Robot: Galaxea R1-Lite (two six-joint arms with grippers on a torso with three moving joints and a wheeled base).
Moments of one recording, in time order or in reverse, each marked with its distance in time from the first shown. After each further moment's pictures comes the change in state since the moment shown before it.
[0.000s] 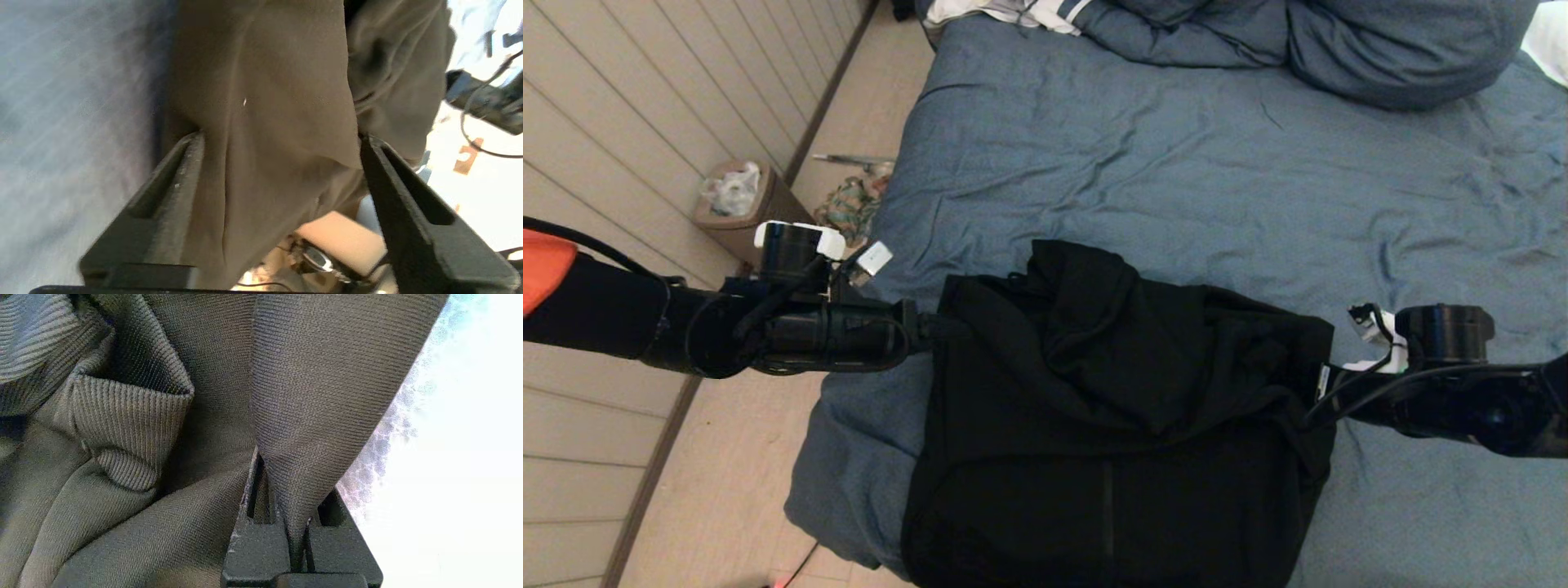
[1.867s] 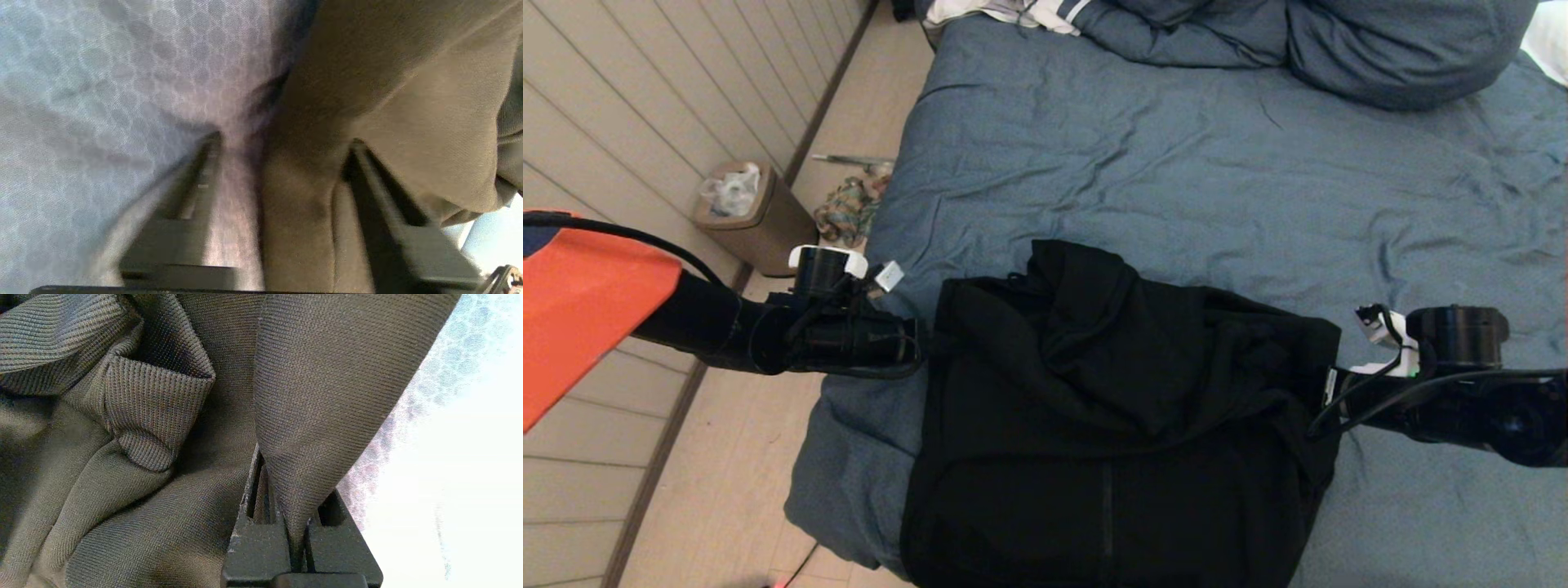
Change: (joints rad) left arm 0.036 0.176 -0.102 -0.013 0.104 0.140; right arm 0.011 -0.052 0.044 0.000 0.005 -0.008
